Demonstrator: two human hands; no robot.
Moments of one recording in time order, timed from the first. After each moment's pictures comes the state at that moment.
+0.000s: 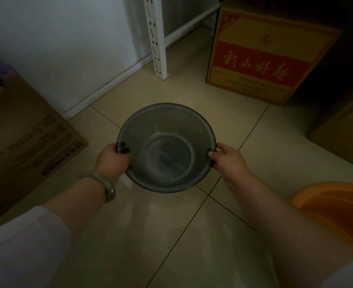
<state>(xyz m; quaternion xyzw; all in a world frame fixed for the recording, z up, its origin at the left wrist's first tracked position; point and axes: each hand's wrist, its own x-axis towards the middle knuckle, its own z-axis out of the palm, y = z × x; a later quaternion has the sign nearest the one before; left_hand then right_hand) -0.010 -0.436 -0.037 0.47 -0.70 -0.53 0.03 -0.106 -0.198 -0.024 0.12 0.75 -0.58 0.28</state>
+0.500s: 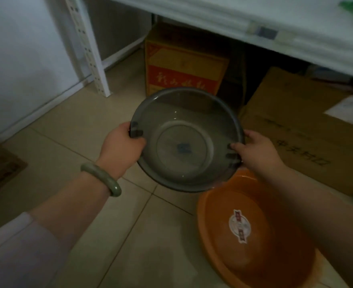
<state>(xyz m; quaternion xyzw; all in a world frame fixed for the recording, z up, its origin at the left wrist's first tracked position) -0.047 -0.274 0.085 0.24 -0.80 -0.56 0.01 -0.092 -0.013 0.108 0.13 0.88 -0.45 0.09</state>
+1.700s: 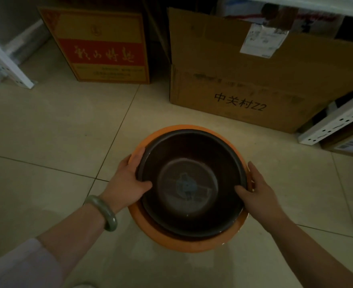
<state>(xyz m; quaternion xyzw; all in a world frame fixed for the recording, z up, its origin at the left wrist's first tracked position) 0.006 -0.100 0.010 0.08 -0.88 -0.40 -0.24 0.052 0.181 0.020 0.22 0.87 -0.41 0.15</state>
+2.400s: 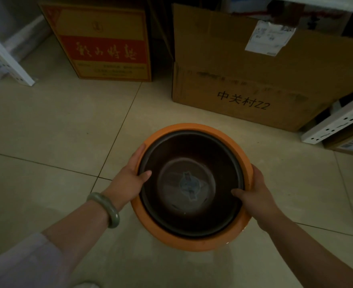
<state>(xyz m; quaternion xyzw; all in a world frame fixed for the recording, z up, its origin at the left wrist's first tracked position) 0.000 -0.106 -0.002 0.08 -0.82 -0.53 -0.21 0.046 0.178 -0.005 0.27 0.81 -0.51 0.13</state>
